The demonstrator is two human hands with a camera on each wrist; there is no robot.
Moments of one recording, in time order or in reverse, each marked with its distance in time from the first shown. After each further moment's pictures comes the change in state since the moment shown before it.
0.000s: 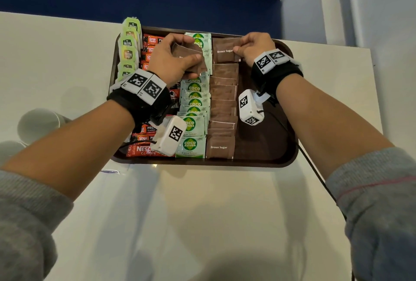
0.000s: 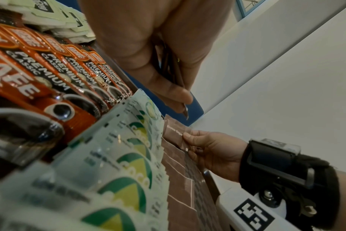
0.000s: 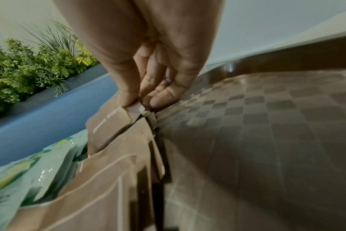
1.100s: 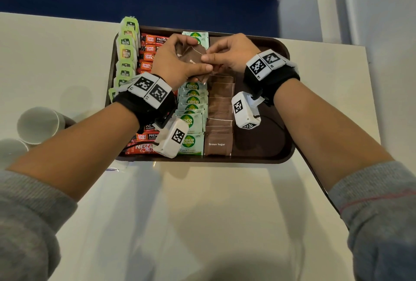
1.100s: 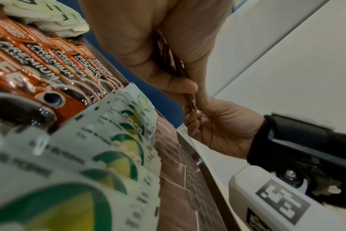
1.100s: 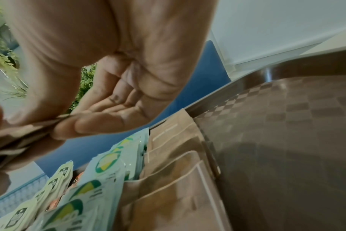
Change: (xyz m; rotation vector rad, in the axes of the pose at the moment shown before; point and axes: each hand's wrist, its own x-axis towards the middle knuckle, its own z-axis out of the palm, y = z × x) left_hand -0.013 0.001 0.007 0.066 -0.049 0.097; right_hand -0.046 -0.029 -0.002 0.187 -0.448 -0.227
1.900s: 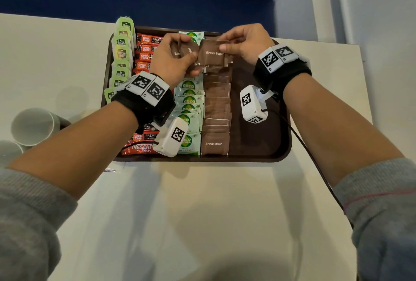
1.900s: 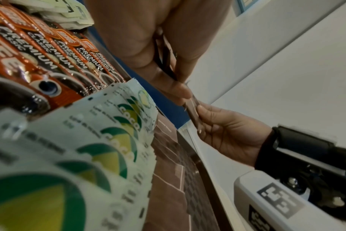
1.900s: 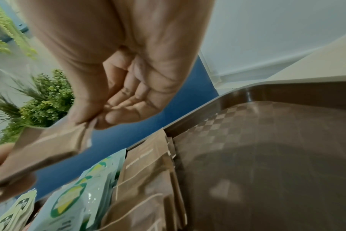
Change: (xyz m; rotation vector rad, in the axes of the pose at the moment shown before) left_hand 0.008 -0.004 0.010 -0.196 0.071 -0.054; right_hand 0.000 0.007 -0.027 -0.052 0.209 -0.010
